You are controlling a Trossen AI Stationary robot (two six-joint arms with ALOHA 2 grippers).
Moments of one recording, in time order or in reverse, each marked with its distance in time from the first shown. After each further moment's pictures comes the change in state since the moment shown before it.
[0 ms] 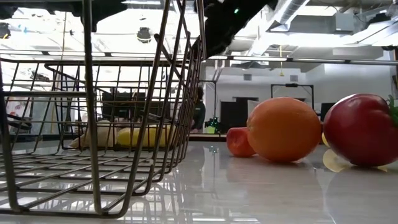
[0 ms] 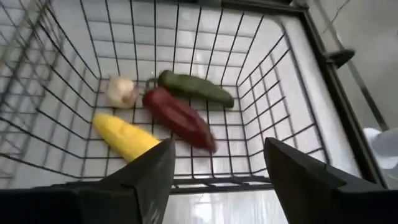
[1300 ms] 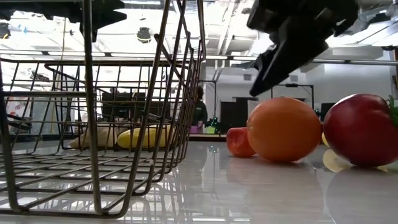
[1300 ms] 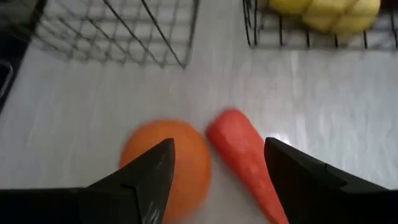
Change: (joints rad) left arm -0.004 -0.002 0.000 -0.110 0.049 -0.192; right arm 0.340 -0.203 -0.507 0.165 -0.117 0.324
